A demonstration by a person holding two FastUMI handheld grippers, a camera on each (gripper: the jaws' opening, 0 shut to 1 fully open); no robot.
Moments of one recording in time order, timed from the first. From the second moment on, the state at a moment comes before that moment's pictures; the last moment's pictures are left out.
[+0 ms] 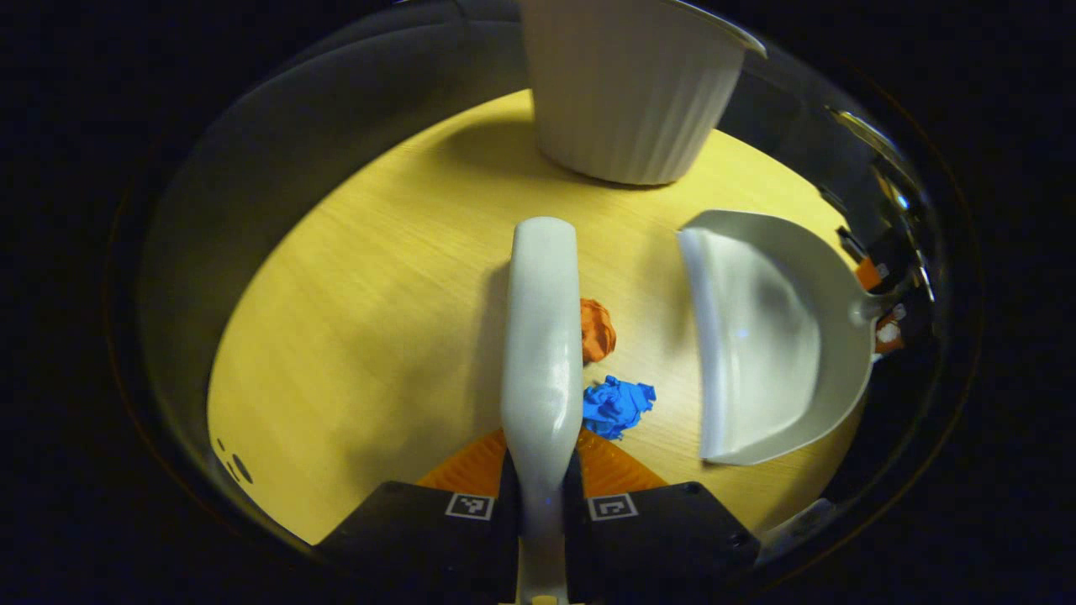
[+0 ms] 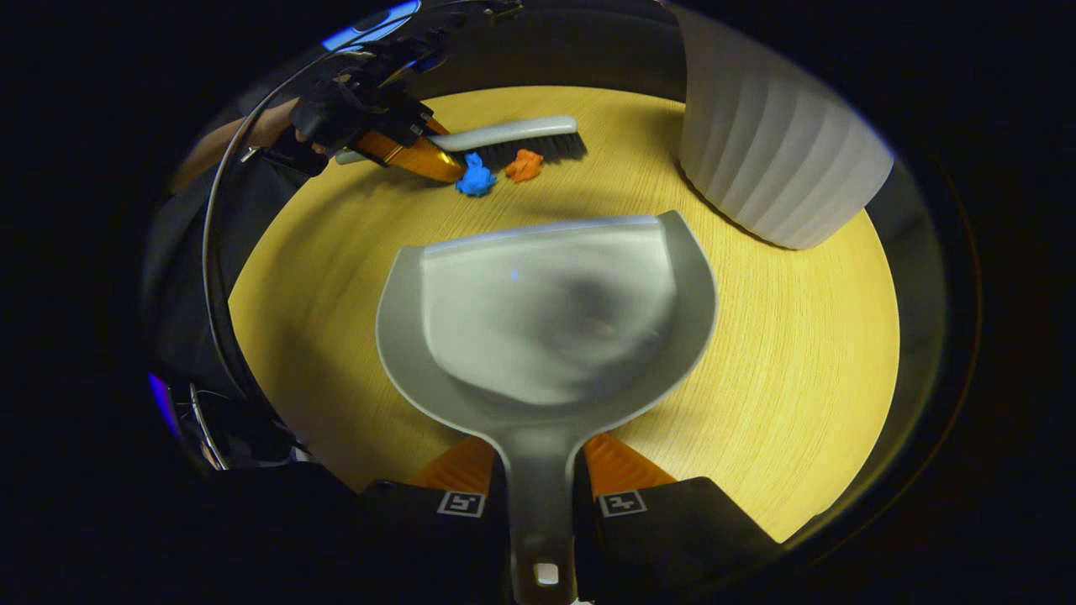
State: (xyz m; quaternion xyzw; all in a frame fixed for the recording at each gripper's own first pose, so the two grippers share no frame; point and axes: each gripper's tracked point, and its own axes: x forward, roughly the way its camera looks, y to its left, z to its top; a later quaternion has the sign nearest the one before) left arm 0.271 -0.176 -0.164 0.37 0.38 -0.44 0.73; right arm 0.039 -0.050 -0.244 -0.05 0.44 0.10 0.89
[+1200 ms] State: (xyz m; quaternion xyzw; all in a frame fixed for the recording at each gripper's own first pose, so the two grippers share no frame) left arm 0.125 -0.072 -0.133 0.08 0.33 -0.26 0.91; right arm 0.038 -0.048 -0.251 -0.04 0.39 0.08 0.92
